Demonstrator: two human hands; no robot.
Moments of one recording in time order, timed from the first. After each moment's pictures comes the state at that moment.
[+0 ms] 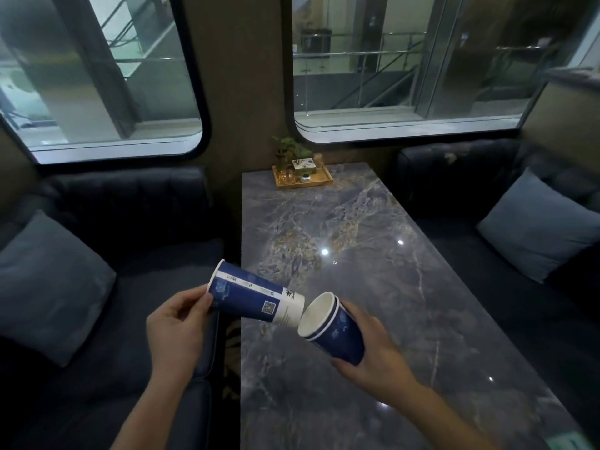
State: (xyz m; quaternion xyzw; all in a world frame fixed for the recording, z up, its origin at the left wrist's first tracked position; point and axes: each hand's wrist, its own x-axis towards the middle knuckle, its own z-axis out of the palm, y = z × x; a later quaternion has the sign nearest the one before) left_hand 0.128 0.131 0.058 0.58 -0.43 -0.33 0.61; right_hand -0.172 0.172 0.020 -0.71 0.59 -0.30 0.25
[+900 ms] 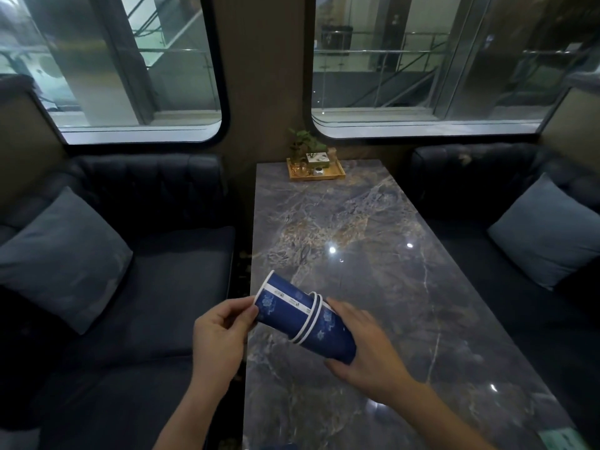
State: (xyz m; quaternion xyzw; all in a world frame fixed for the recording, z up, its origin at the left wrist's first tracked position) left_hand 0.086 0.197 0.050 0.56 -0.40 -0.43 0.59; right_hand -0.153 0.201 0.023 -0.78 0.54 -0.26 0.20
